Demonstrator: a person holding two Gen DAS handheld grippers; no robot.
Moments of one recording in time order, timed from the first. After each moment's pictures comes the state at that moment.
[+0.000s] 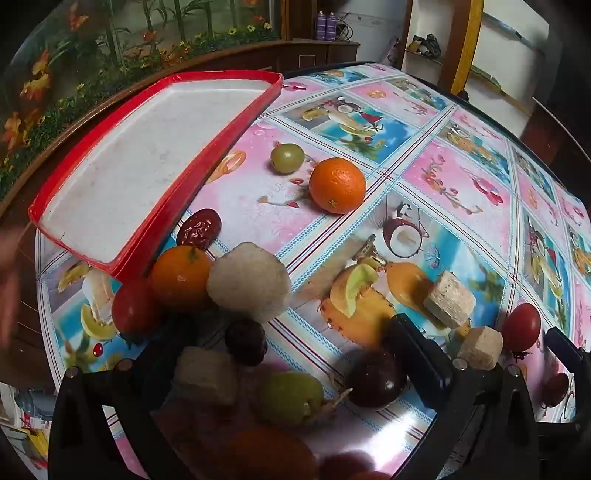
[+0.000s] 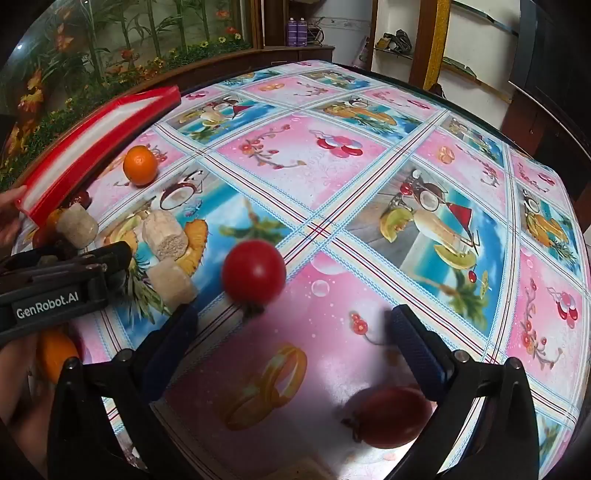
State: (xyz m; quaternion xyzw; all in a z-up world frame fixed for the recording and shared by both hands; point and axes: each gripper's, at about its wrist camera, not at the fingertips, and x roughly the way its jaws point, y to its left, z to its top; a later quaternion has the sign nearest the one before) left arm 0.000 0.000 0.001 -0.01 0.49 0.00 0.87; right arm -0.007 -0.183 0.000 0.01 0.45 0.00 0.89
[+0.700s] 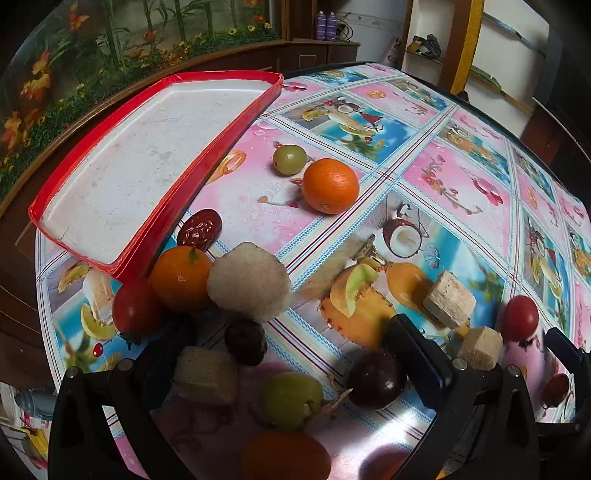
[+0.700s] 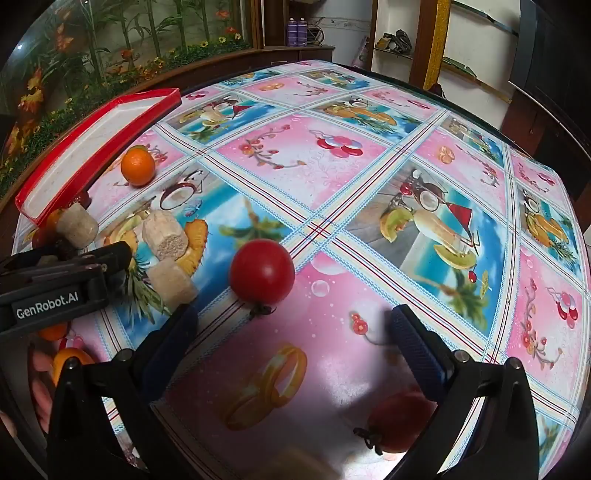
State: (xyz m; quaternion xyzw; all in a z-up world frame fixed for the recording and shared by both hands) left arm 0.001 0.001 0.001 0.00 0.49 -0.01 0.87; right arm -0.004 -0.184 -0.006 0.01 0.45 0.00 0.89
